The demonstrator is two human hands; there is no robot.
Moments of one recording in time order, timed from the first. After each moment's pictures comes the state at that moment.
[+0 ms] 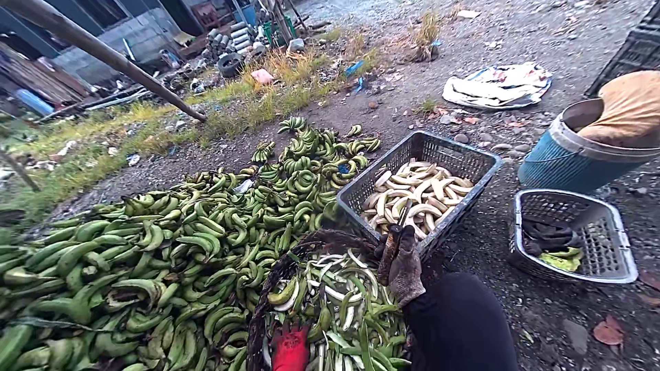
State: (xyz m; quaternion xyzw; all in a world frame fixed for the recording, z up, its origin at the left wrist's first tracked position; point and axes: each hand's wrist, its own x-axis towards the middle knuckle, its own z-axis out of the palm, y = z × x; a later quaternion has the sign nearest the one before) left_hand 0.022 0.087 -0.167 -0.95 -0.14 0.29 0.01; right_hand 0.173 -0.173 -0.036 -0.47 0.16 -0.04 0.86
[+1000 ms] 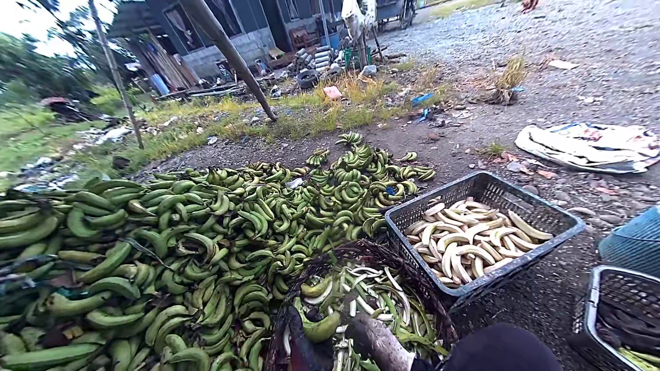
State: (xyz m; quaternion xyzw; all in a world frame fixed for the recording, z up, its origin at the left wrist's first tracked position) left_hand 0.004 0.034 -0.044 -0.30 -0.30 -0.31 -0.85; right_hand 0.084 -0.104 -0.100 -0.69 -0.31 0.34 0.55
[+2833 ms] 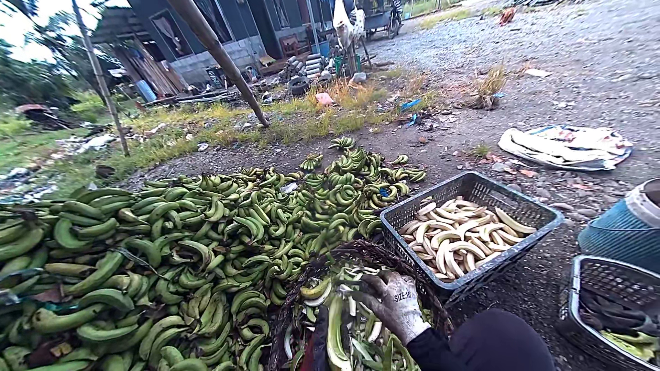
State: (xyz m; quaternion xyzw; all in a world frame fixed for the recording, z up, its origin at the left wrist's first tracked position) left_hand -0.013 0.018 -0.024 -0.37 -0.26 -0.12 -0.88; right_hand 0.118 -0.118 -0.035 -0.90 -0.30 -0.04 0.32
